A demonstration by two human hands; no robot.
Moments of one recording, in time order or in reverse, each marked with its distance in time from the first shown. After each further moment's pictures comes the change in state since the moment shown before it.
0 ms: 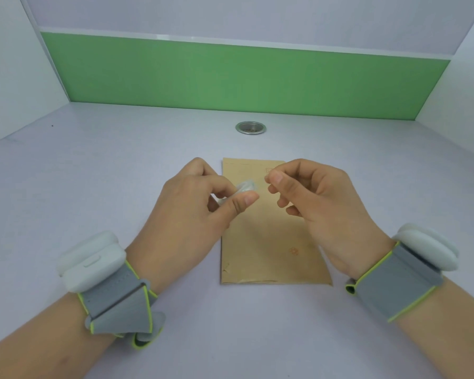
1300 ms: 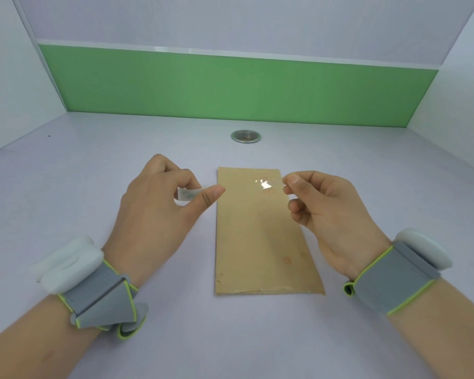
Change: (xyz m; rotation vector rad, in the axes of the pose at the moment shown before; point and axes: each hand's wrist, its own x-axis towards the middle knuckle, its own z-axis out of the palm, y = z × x) left_hand 0.011 -0.019 -0.014 0.201 0.209 -0.021; right_hand 0.007 0.004 -0.011 0.214 0.140 0.202
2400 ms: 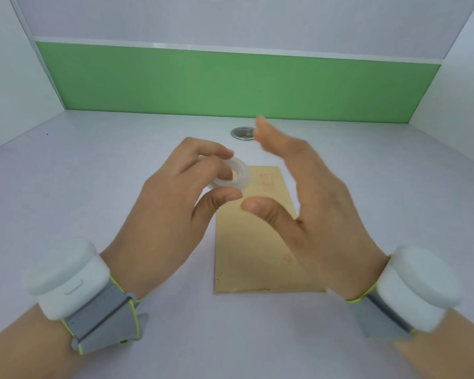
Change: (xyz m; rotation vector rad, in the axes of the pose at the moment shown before) left_hand -0.005 0.017 -0.004 0.020 0.066 0.521; right_hand -0.021 -0.009 0.009 -0.686 -0.160 -0.811
